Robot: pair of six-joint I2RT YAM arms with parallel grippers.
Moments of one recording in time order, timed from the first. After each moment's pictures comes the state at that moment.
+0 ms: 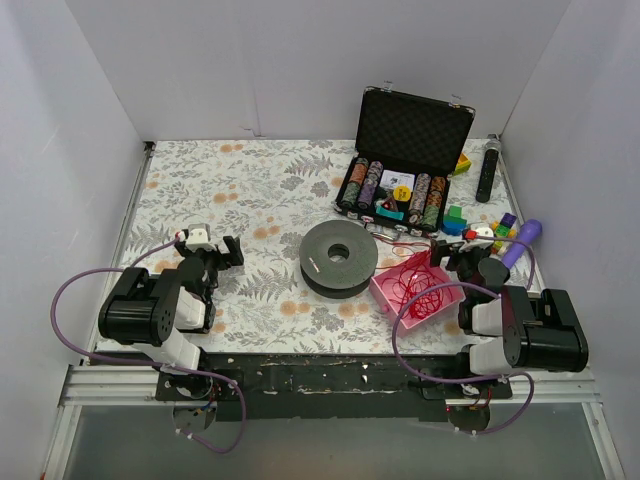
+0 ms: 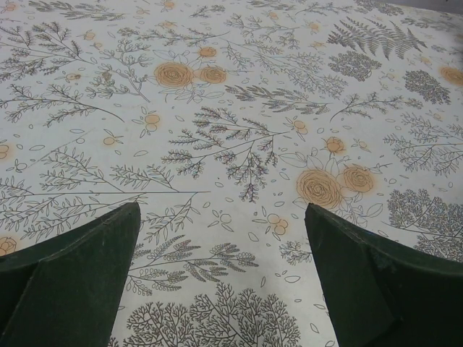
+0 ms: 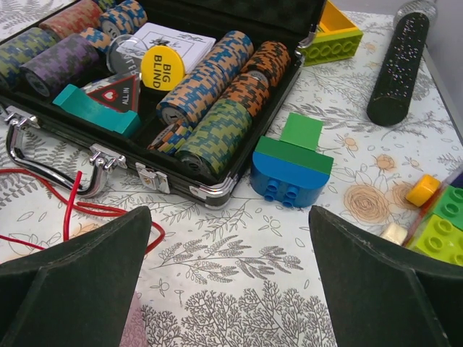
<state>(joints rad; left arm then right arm) -0.07 1.58 0.13 1.37 -0.03 -0.15 -0.06 1.41 0.09 1.25 -0.22 -0.06</state>
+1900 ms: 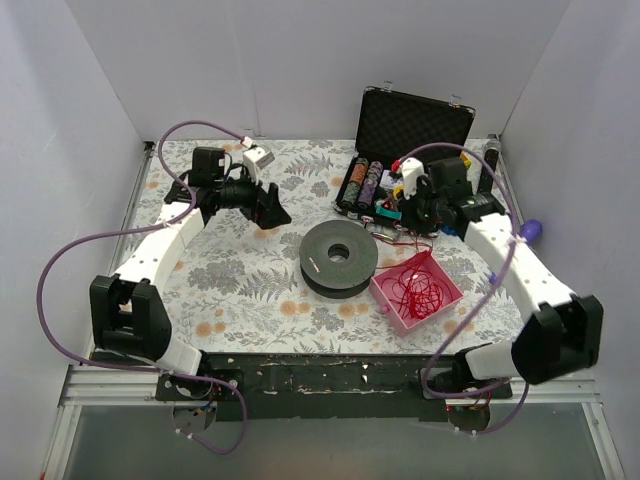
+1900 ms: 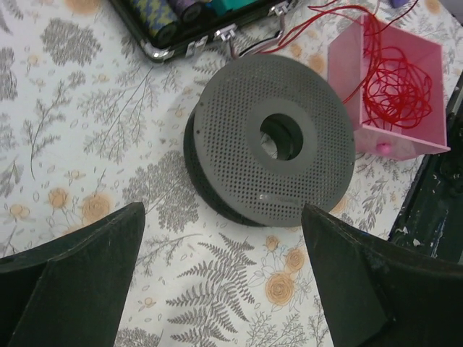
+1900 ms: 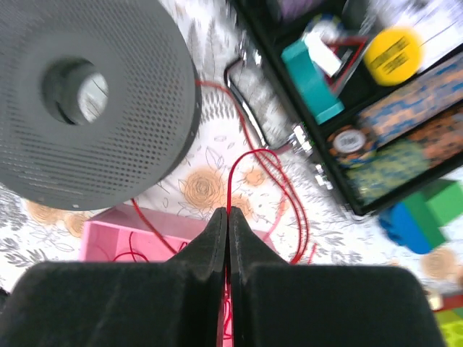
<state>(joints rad) -0.19 1.49 1.21 -0.44 0.79 0.20 0.34 1.43 1.17 -0.65 -0.27 -0.31</state>
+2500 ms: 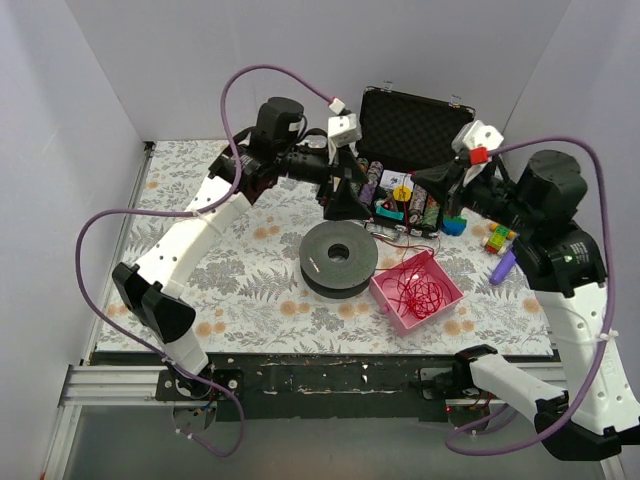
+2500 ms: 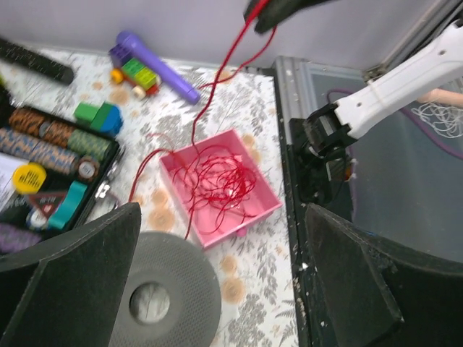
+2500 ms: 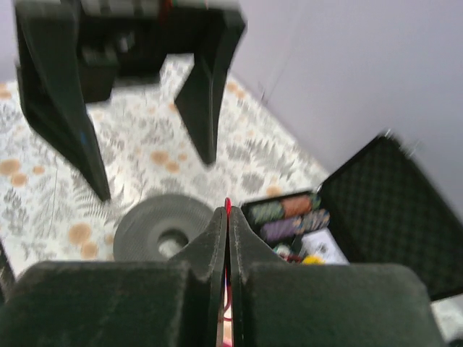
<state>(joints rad) -0.62 1.67 1.91 -0.66 0.95 0.18 0.34 0.96 1.40 -0.58 -0.57 -0.27</state>
